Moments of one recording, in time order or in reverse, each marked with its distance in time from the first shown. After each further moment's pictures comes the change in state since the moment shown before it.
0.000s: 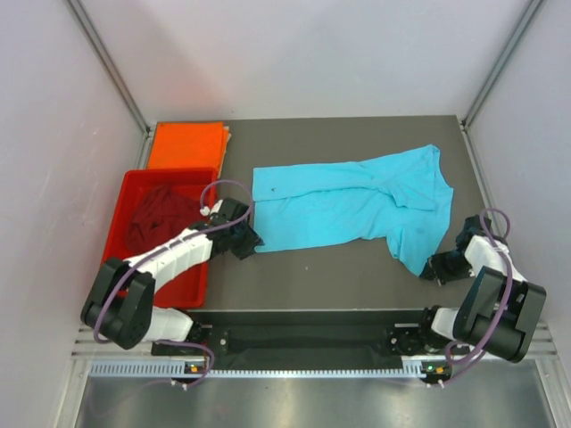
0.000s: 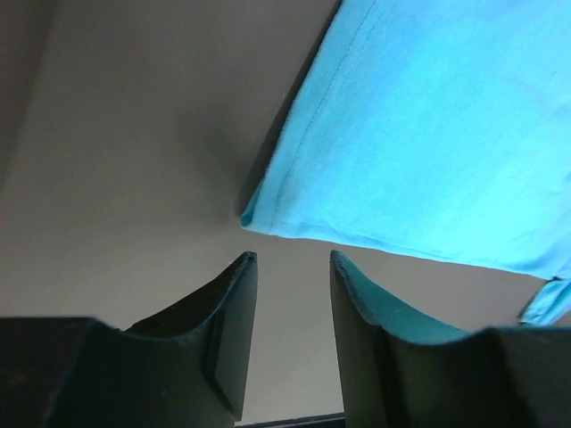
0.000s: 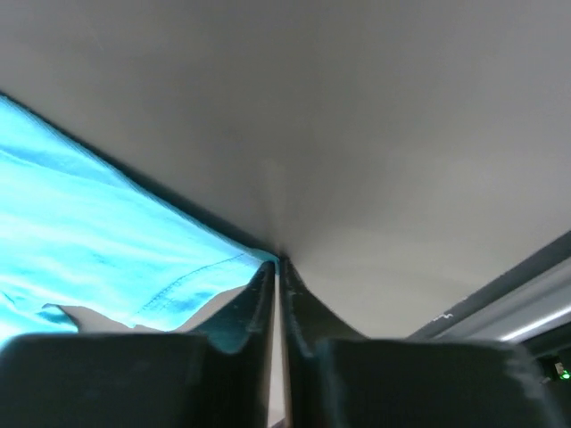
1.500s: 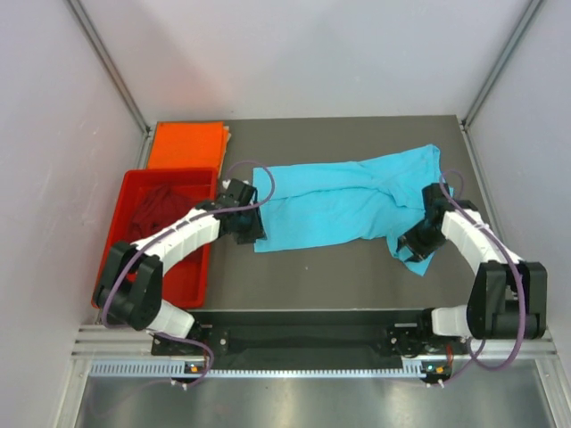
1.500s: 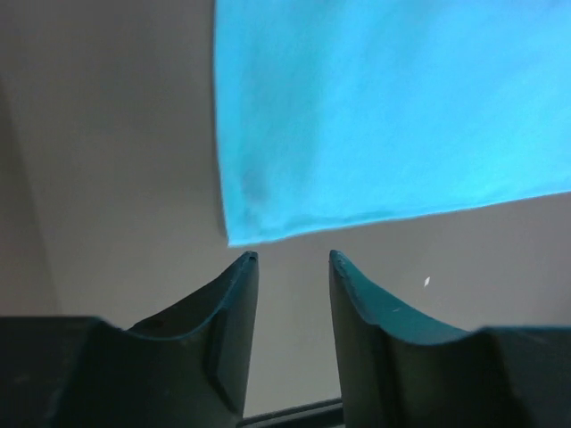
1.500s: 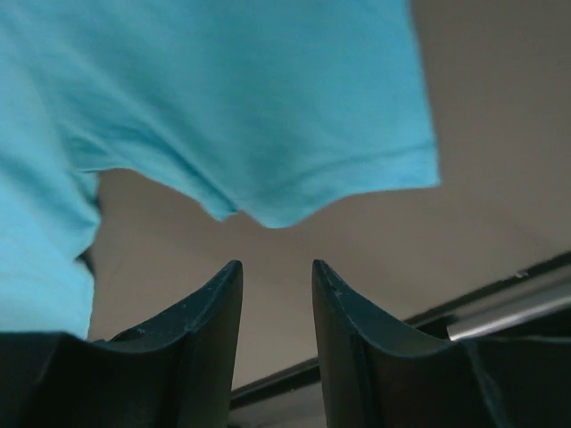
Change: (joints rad) left arm 0.000 0.114 0.254 -0.156 0.045 0.463; right arm 0.445 0.097 0.275 -0.084 0.083 -0.002
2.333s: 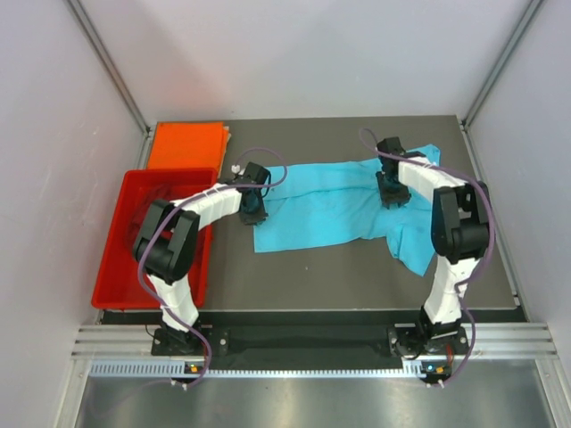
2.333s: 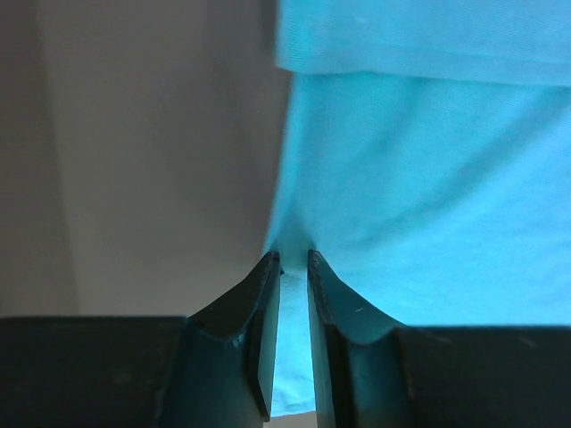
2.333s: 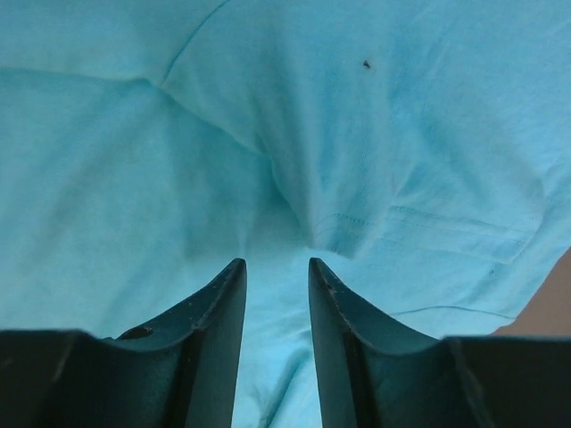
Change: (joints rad) left arm 0.035 0.368 0.232 0.033 -0.168 0.040; right arm 0.187 0.606 0.554 0.178 0.278 -0.889
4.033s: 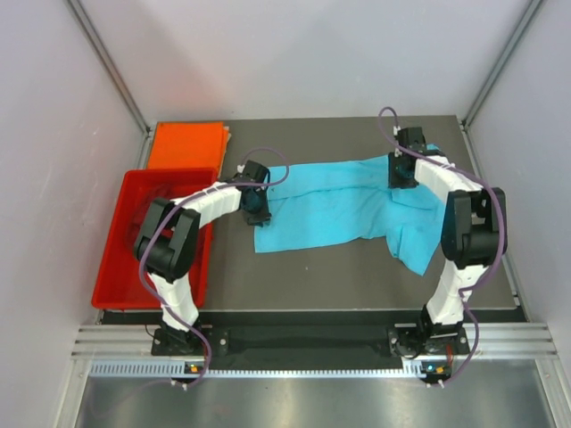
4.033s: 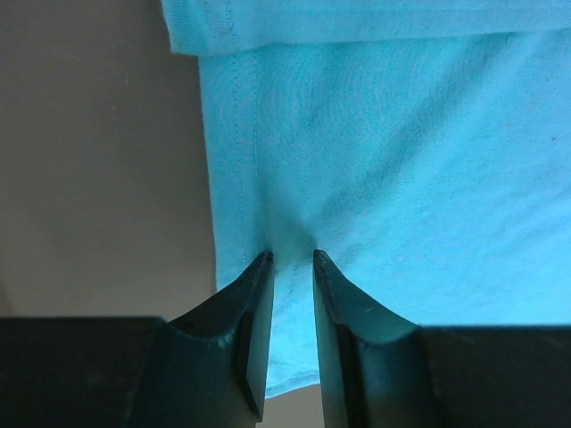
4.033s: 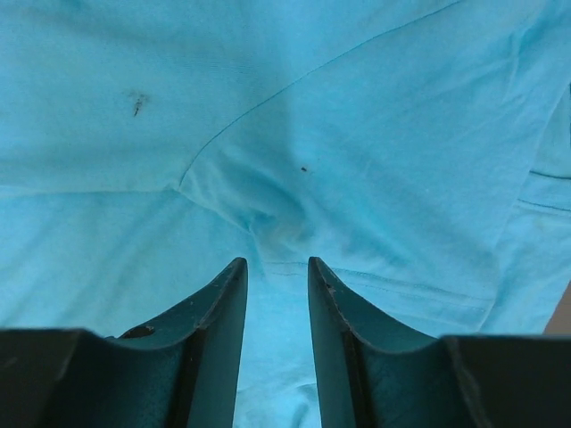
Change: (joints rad) left arm 0.023 0.014 0.018 0.000 0.159 0.053; right arm -0.105 -0.081 -0.020 0.208 -0.160 0.045
